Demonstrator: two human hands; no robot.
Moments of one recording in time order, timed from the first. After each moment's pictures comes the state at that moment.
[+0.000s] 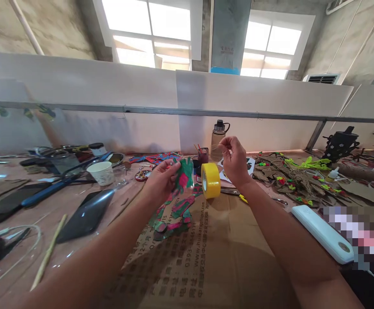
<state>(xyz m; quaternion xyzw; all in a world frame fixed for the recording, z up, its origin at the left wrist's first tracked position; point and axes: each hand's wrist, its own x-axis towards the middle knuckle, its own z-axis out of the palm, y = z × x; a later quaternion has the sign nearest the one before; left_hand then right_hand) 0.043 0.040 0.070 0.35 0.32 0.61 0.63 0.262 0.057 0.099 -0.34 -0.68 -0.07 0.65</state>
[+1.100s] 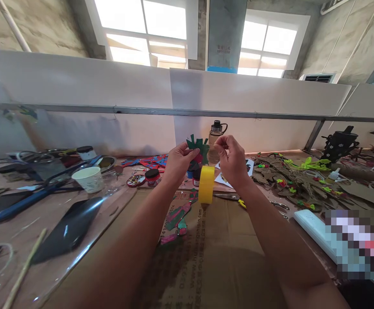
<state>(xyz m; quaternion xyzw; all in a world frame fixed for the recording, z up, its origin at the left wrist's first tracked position) 0.105 0.091 0.101 0.53 0.30 0.62 0.49 0.261 0.062 0.111 -0.34 -0.70 -0.06 0.63</state>
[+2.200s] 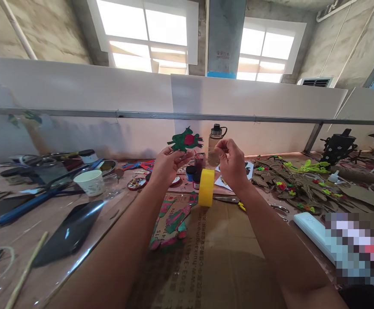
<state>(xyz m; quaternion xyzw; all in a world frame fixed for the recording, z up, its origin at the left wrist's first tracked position) 0.077 0.103 0.104 0.40 0.29 0.66 0.57 0.260 0.062 0.110 -0.35 -0.68 -0.05 0.64</state>
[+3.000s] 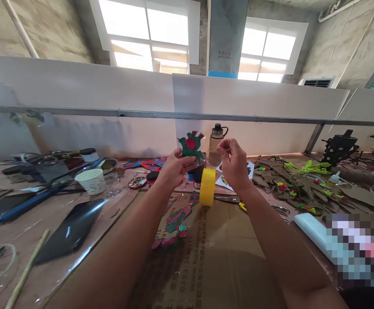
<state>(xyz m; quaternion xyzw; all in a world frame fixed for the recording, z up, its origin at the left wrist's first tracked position) 0.088 0.103 0.095 0.42 0.27 0.60 0.62 0.260 0.063 0.109 -0.36 -0.67 -0.03 0.65</state>
